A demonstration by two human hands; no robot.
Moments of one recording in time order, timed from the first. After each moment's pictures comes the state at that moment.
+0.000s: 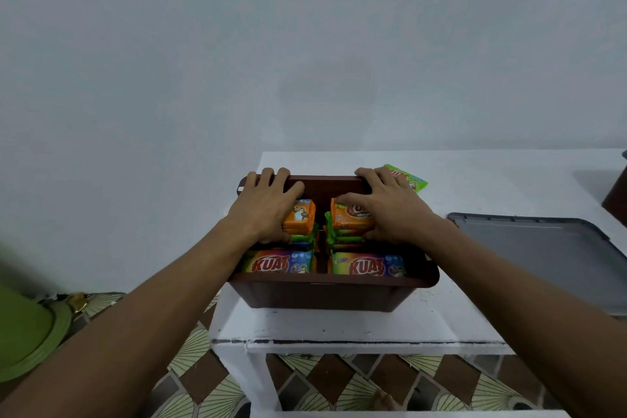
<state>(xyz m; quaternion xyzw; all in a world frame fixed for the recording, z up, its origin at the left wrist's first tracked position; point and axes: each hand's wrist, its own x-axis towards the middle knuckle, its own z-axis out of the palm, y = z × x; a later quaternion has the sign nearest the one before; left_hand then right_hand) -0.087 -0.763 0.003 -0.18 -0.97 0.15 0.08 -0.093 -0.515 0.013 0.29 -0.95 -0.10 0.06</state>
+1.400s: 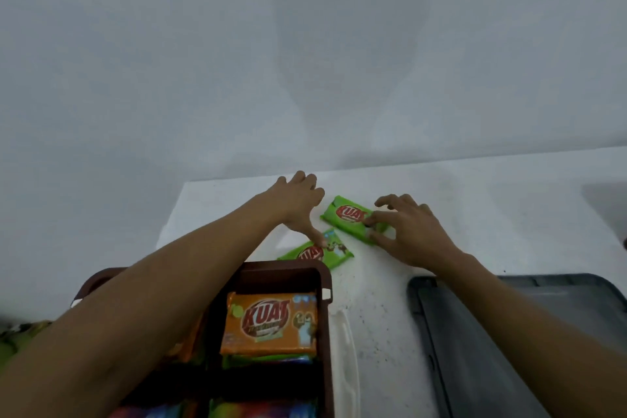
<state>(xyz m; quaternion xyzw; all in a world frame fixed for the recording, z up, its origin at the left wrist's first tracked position) -0.319 -0.591 -0.023 -0.25 -0.95 0.14 -0.16 -0.262 -0.349 -0.079 0.18 -0.97 0.14 0.04</state>
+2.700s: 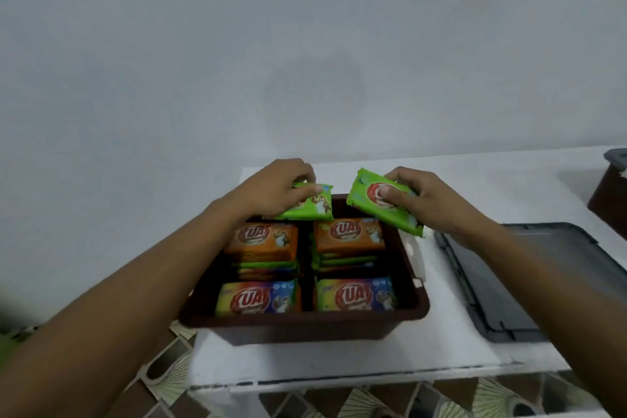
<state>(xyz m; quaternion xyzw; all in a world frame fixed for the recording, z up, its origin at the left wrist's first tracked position) -0.150 -0.733 0.047 -0.30 -0.92 -0.23 0.04 -0.099 -0.451 0.048 0.13 -0.87 0.48 -0.01</state>
